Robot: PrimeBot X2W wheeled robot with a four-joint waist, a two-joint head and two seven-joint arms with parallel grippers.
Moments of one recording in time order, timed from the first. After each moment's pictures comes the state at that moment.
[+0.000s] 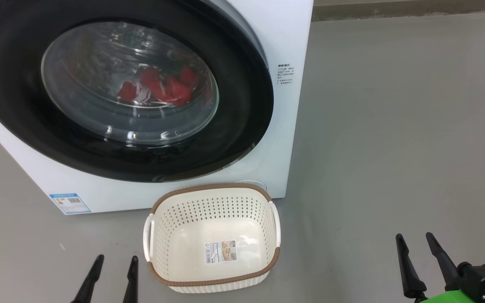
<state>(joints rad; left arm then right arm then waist) 0.10 0.06 0.02 0.13 -0.17 -0.12 -0.25 0.09 -0.03 -0.09 0.27 0.29 0.13 -0.25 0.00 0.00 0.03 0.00</state>
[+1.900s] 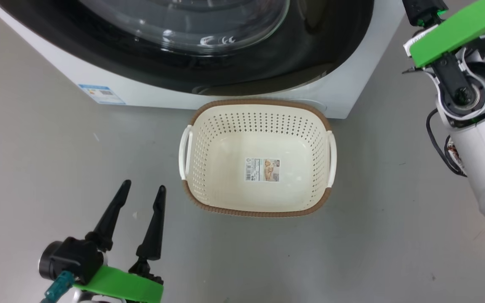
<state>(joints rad) -0.17 0.10 -0.13 0.14 -0.27 -0.13 -0.25 -0.97 -0.25 0.32 0.49 1.16 0.13 -0.01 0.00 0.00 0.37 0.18</state>
